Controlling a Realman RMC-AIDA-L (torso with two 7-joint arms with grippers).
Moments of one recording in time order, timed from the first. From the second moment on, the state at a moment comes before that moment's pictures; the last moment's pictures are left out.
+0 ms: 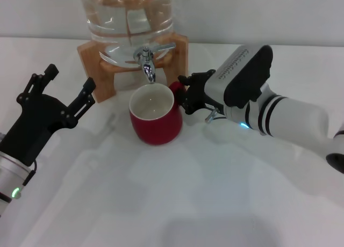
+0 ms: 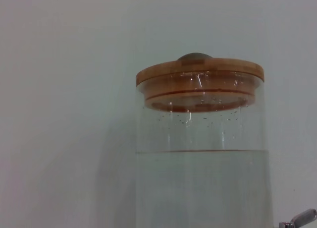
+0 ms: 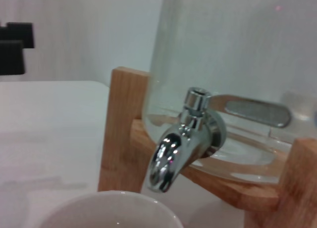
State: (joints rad) left arm -0.20 -2.09 1.62 0.37 -2.89 -1.29 2.75; right arm 0.91 2.03 0.49 0.51 -2.31 -0.38 0.11
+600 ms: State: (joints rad) left arm -0.21 -2.09 1.61 0.37 -2.89 -1.28 2.75; right arm 0.93 2.03 0.50 0.51 -2.26 -0.35 0.11
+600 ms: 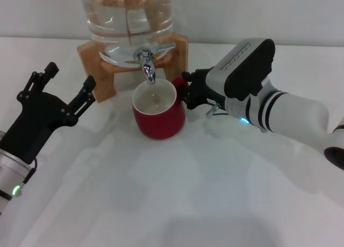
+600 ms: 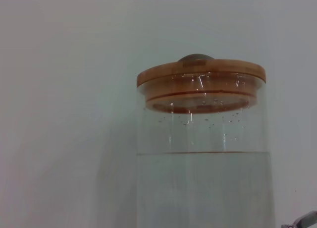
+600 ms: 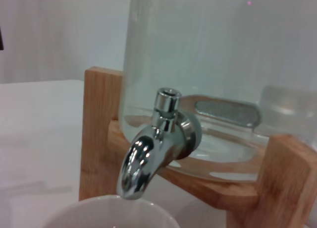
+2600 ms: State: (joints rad) left arm -0.21 -2.09 1.61 0.36 -2.89 -1.28 2.75; right arm 0.94 2.03 0.51 0.49 -2.26 -0.31 0.11
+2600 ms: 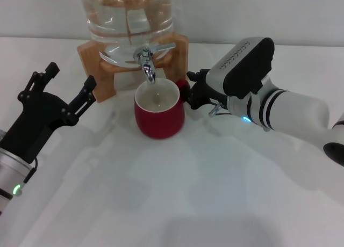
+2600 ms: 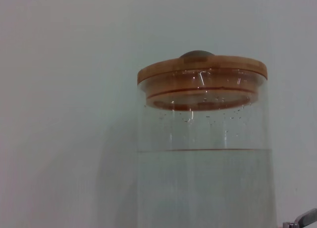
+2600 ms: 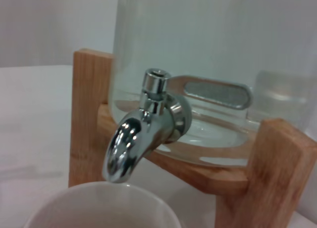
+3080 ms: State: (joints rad) left arm -0.22 -2.09 1.61 0.36 -2.89 -1.28 2.75; right arm 0.94 2.03 0.51 0.49 -2.26 -0.30 0.11
